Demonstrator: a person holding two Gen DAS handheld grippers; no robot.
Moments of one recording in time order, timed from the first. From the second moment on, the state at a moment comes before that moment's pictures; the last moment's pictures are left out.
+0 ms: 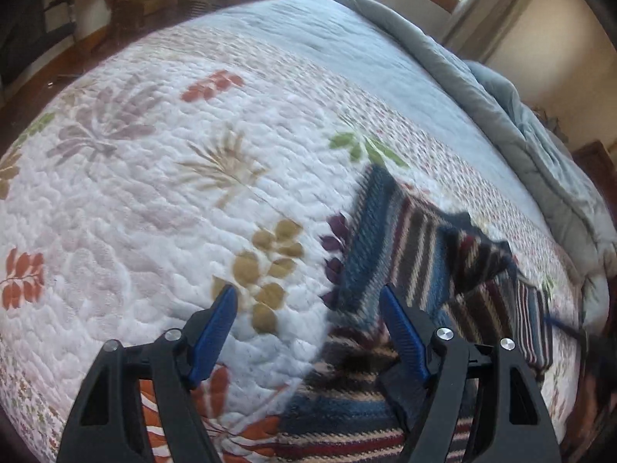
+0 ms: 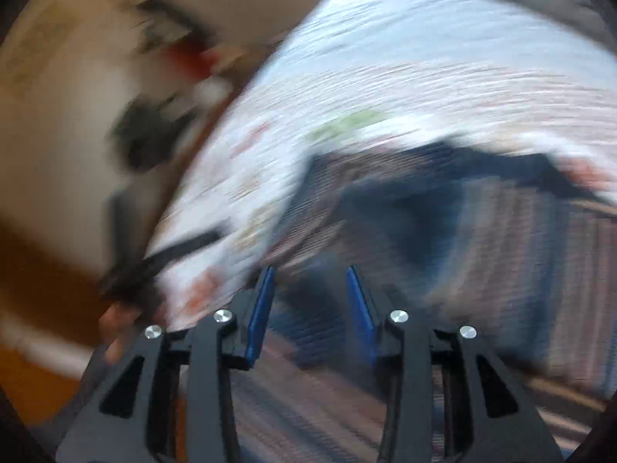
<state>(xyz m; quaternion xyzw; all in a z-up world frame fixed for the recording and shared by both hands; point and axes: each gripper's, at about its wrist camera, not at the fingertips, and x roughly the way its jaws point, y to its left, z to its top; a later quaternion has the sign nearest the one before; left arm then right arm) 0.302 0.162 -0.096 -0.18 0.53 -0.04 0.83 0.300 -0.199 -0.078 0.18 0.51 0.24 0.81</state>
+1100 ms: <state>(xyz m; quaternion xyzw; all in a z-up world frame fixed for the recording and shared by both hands) 0.241 0.137 -0.063 -0.26 0.48 -0.13 0.83 0.352 -0.236 -0.147 0.19 0.56 0.16 0.79</state>
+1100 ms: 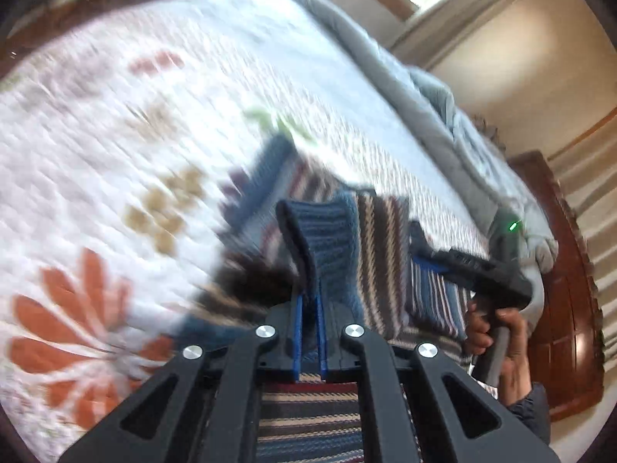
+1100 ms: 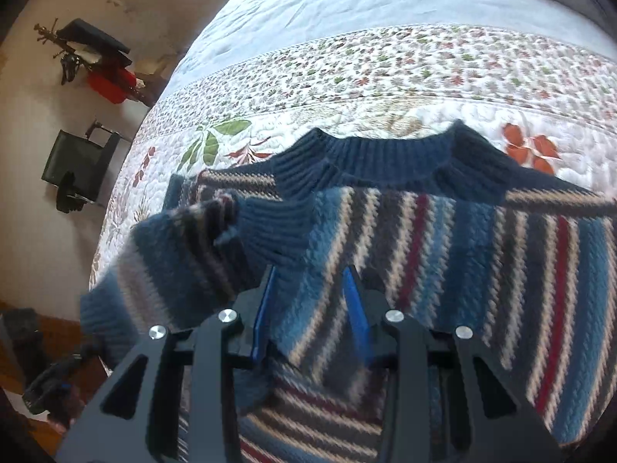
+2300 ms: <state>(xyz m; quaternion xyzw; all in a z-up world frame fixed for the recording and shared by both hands) 0.272 -0.030 0.006 -0.21 0.45 -0.30 0.81 0.291 -0.278 -0.125 0.12 0.56 0.14 0.81</state>
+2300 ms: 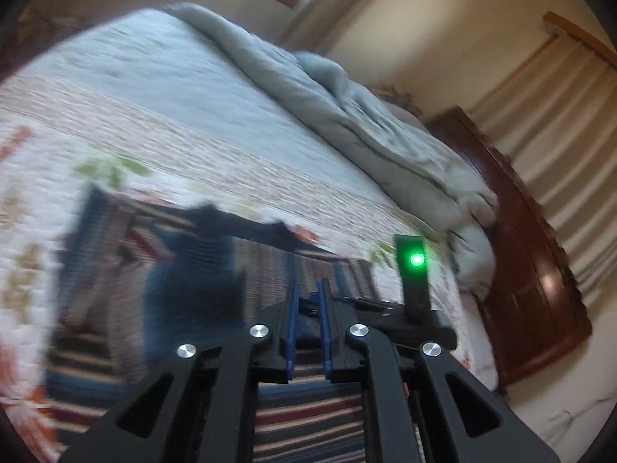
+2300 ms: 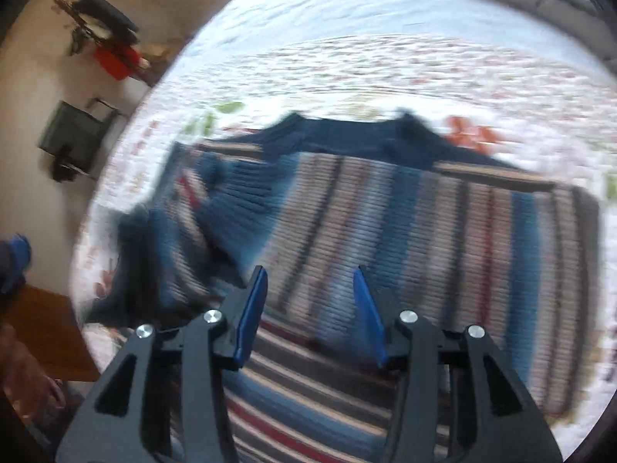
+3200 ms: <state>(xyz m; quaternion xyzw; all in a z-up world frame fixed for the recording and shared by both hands) 0.286 0.091 -0.085 -0.16 0.55 -0.11 0.81 0.282 -0.171 -0.168 0.11 0.65 0.25 0.71</state>
